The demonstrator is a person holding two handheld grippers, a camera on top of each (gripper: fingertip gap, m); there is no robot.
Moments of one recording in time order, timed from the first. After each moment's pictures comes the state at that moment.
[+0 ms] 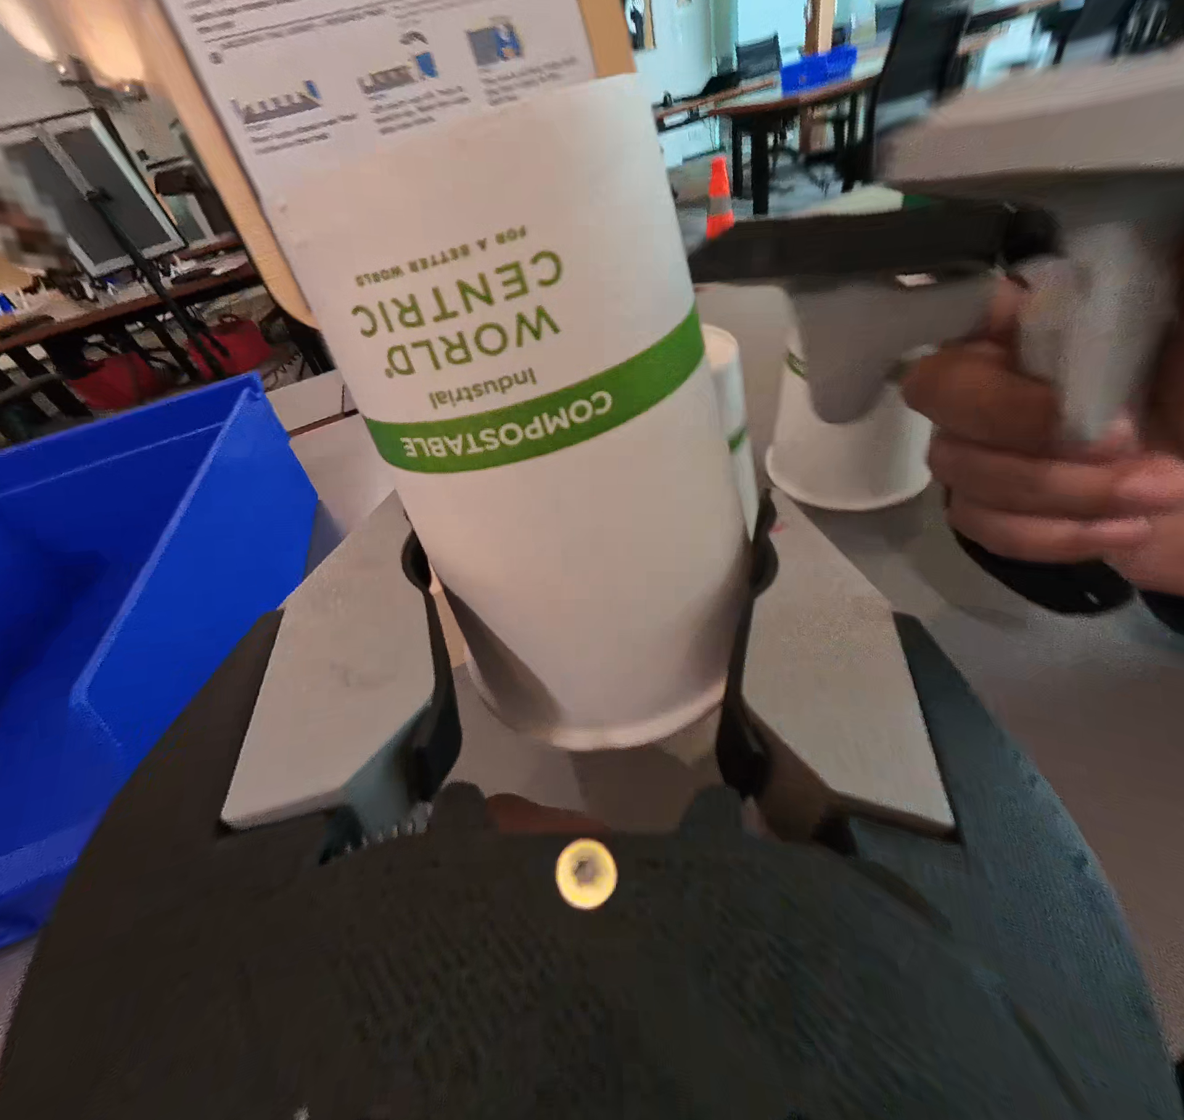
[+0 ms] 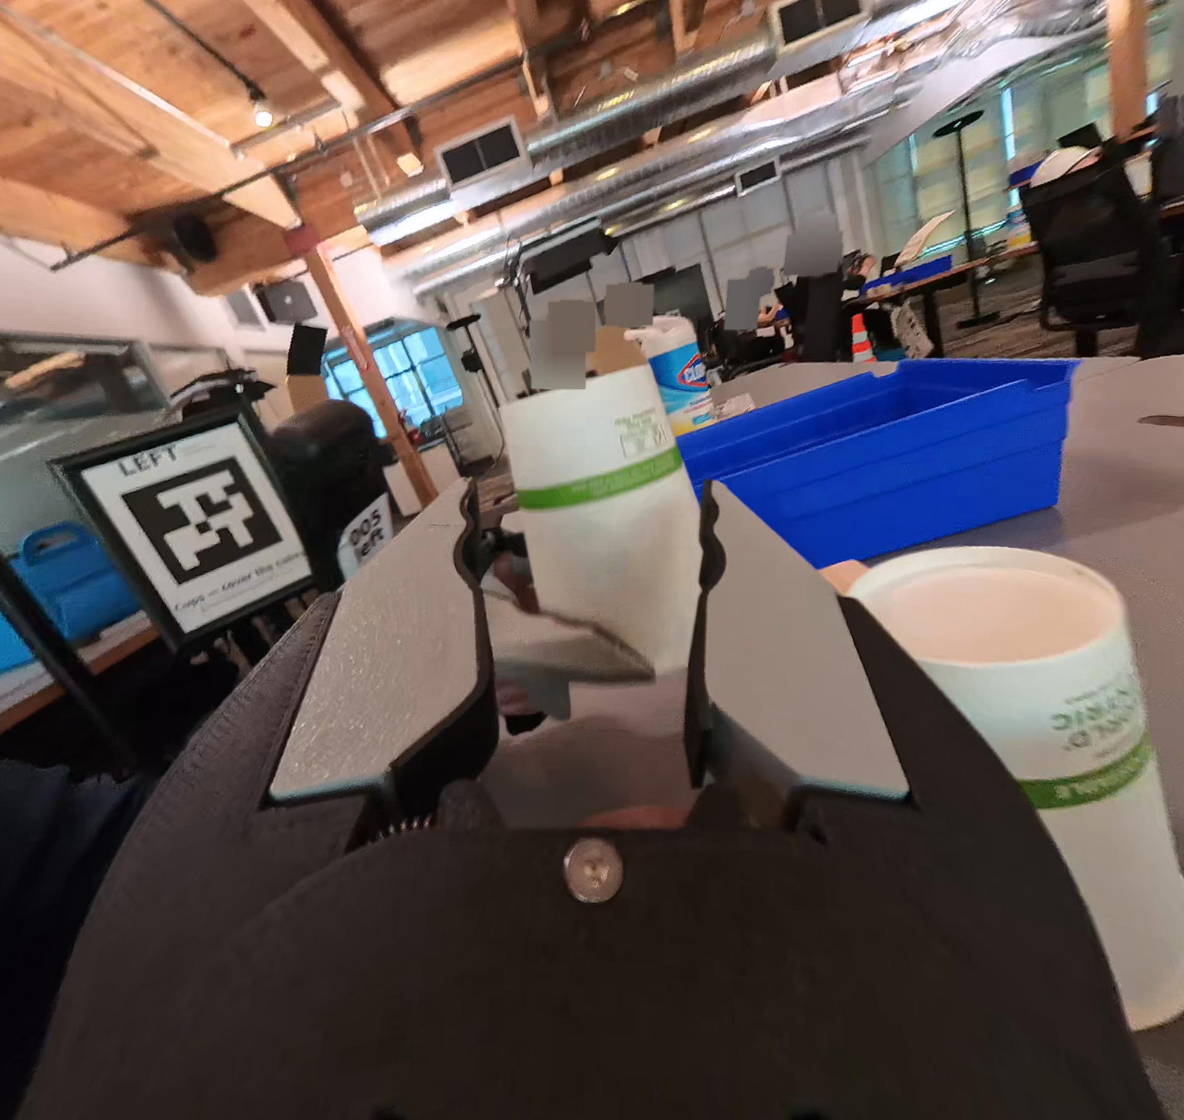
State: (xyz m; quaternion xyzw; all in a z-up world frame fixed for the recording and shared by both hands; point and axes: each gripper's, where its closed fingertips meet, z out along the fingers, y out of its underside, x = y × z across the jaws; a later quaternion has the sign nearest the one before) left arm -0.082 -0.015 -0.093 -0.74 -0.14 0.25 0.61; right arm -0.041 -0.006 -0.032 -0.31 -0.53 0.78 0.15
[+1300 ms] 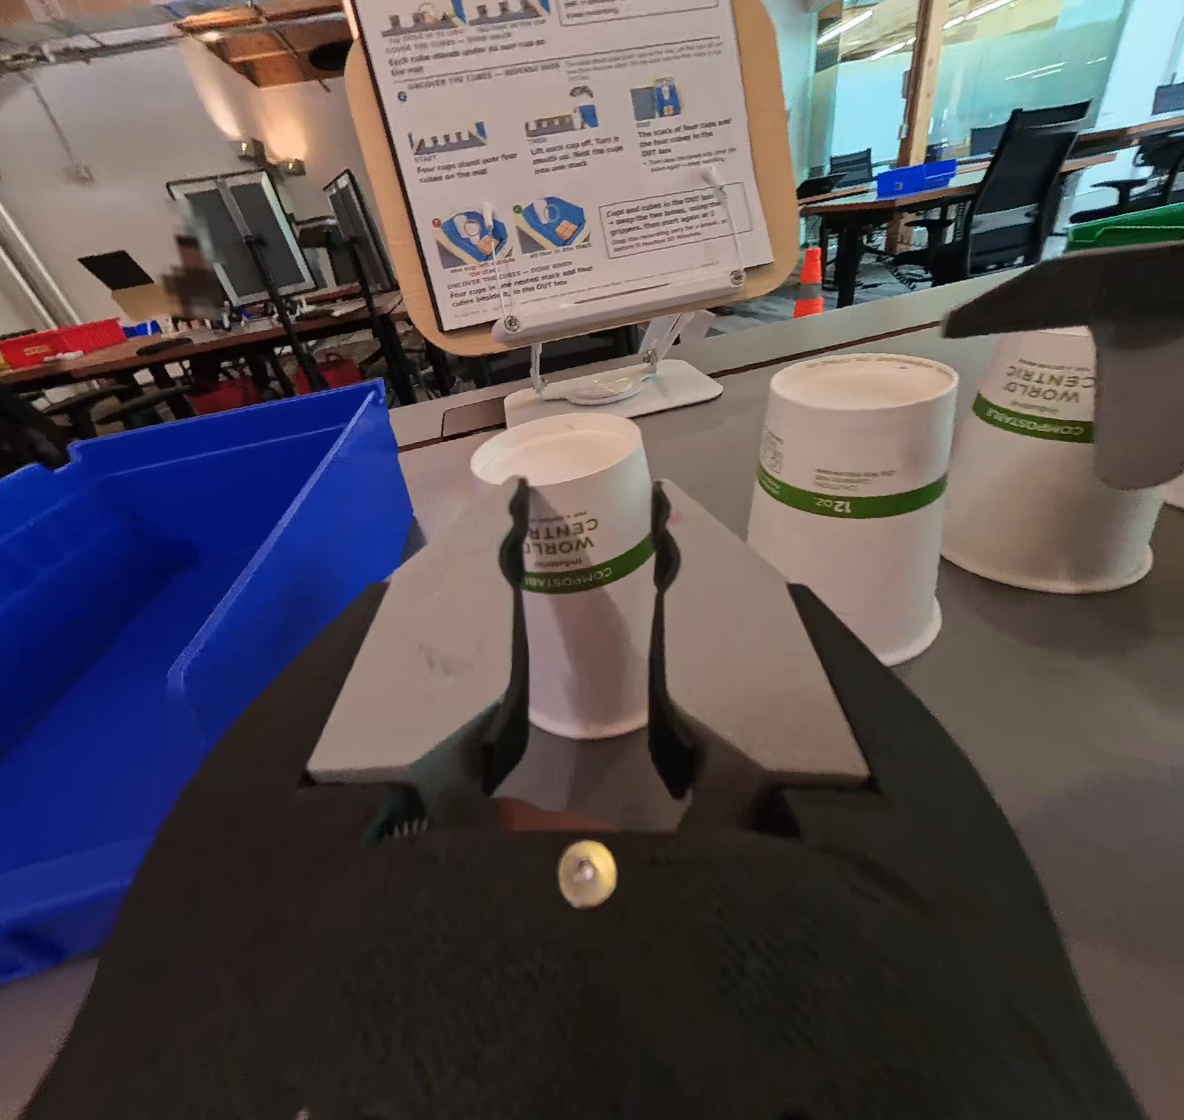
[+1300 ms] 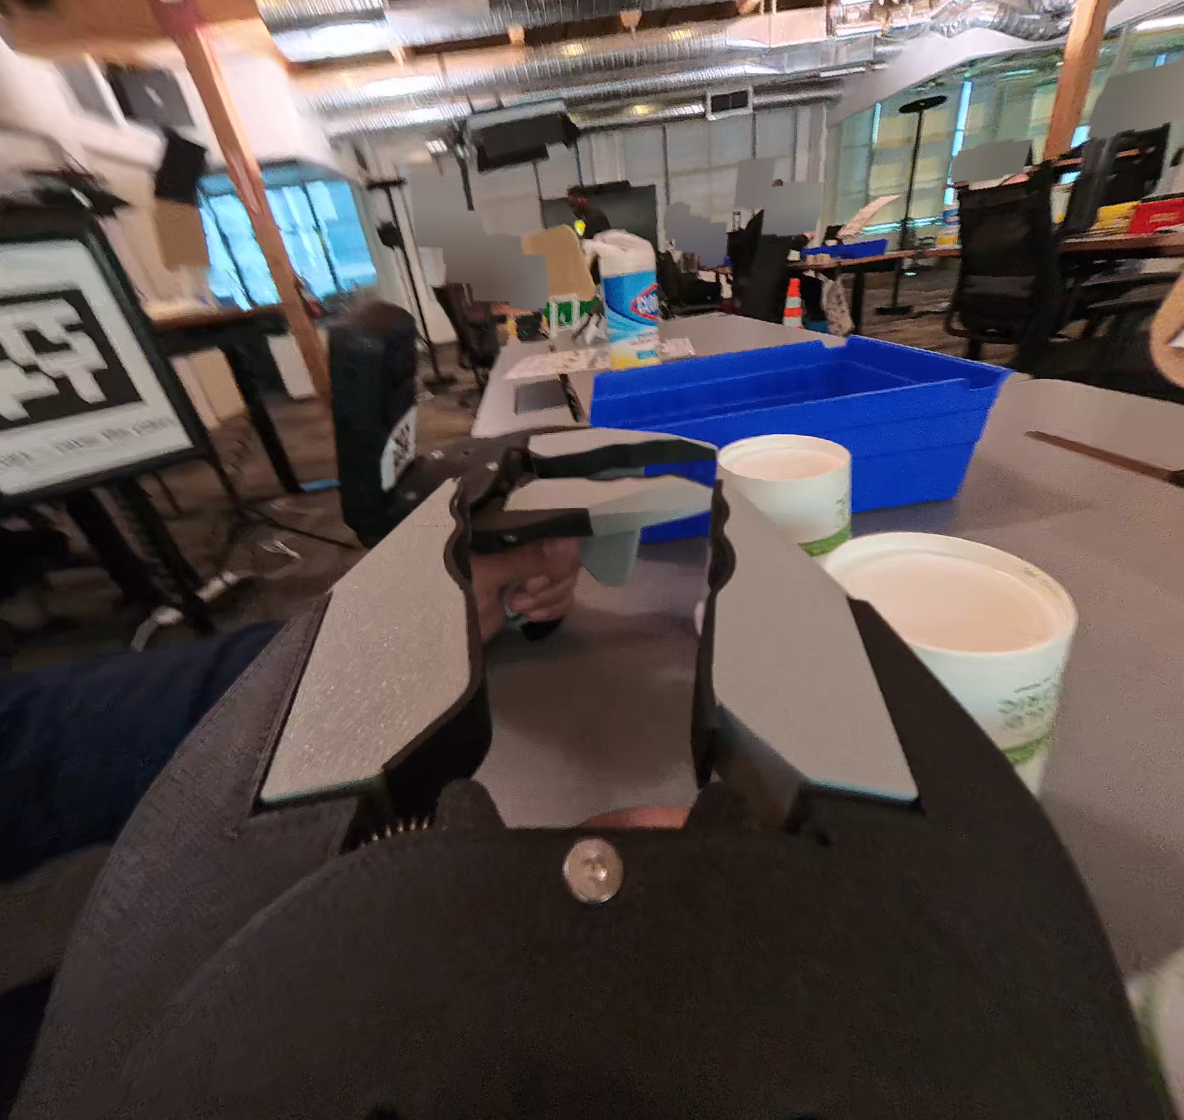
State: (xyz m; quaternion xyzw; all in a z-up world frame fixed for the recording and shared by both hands) left arm -0.144 -0.029 -0.095 -0.68 -0.18 0.30 0.65; right arm -0.042 -0.016 -0.054 -0.30 -0.60 0.71 0.23
